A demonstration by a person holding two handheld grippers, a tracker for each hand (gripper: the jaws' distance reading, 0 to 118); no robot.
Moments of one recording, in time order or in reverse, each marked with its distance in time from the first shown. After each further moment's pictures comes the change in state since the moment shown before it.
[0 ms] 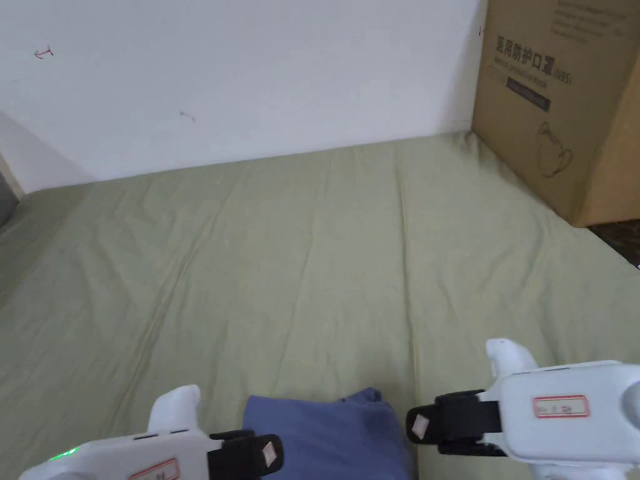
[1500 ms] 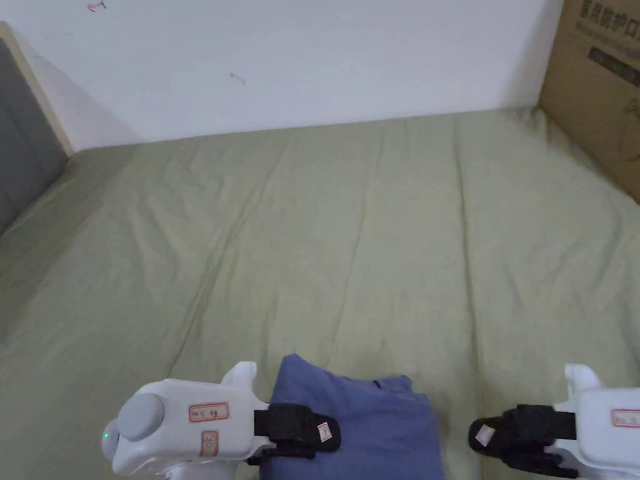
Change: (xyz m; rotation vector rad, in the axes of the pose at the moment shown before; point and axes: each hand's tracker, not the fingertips) left arm -0.092 0.039 -0.058 -0.206 -0.197 0.136; right arm 0.050 0.005 -0.022 0.007 0.035 -0.262
